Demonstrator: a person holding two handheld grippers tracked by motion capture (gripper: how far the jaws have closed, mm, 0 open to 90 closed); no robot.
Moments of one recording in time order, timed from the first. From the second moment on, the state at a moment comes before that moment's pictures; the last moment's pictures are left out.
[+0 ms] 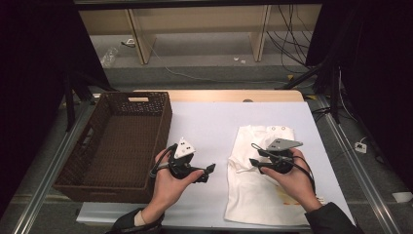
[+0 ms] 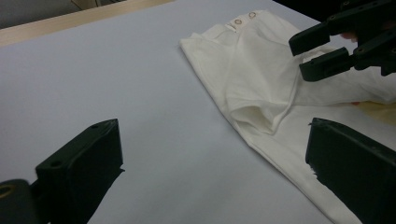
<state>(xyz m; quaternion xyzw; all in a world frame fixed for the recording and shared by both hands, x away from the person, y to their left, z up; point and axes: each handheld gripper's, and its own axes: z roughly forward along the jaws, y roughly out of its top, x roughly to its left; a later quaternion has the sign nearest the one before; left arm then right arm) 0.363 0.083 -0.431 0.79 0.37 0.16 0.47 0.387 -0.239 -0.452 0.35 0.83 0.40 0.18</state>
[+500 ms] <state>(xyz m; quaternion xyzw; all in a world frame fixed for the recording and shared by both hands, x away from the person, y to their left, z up) 0.365 0.084 -0.436 0.79 0.37 0.15 0.46 0.372 -0.302 -0.452 0.41 0.80 0.40 0.20</state>
